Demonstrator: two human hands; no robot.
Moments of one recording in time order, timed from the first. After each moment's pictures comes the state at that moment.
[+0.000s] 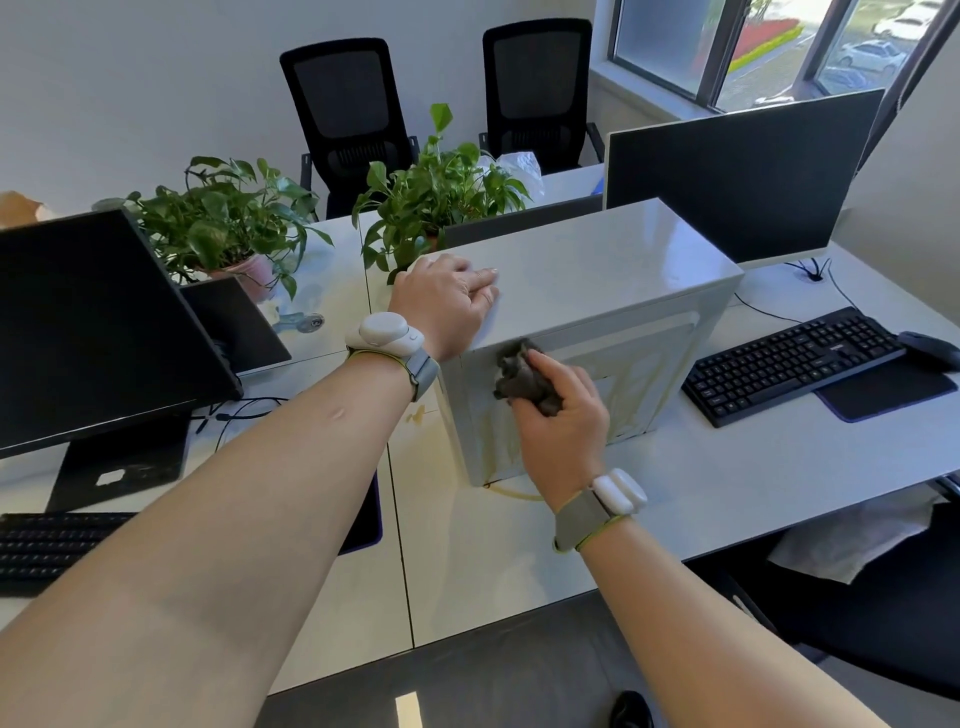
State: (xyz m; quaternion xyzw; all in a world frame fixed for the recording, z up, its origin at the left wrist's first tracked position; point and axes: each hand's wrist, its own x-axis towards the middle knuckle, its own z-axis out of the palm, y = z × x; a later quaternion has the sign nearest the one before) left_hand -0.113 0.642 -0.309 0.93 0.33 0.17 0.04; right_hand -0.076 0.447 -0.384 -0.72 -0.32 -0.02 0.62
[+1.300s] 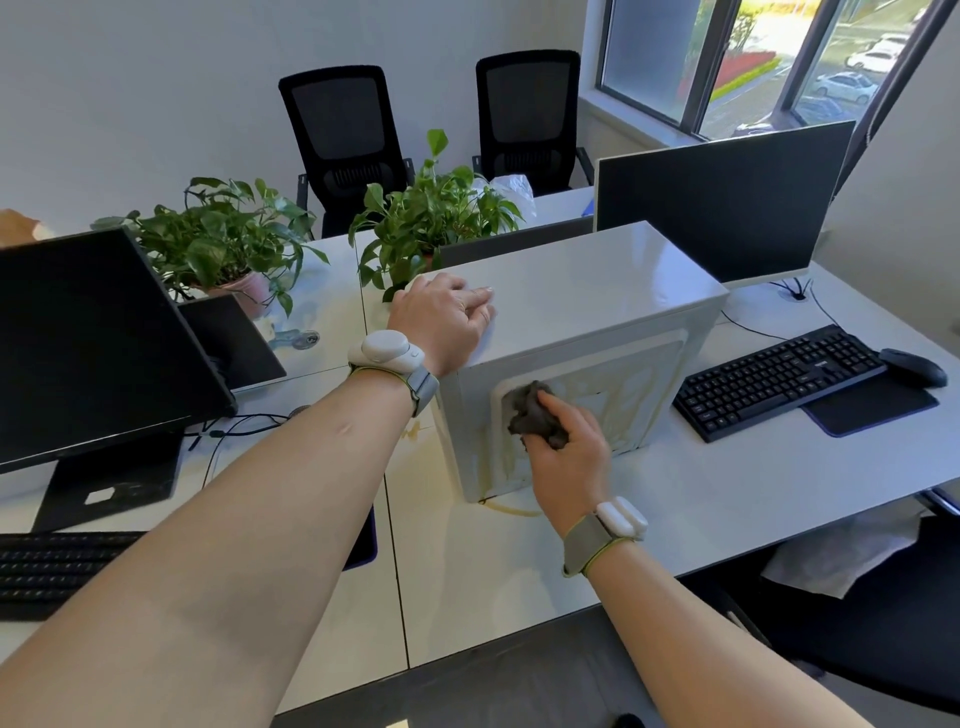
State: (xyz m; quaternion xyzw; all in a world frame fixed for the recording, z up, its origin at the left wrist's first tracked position) left_hand -0.112 0.642 -0.308 0.93 0.34 0.16 0.05; right_hand -0.071 0.432 -0.409 -0.76 -0.29 0.05 0.58
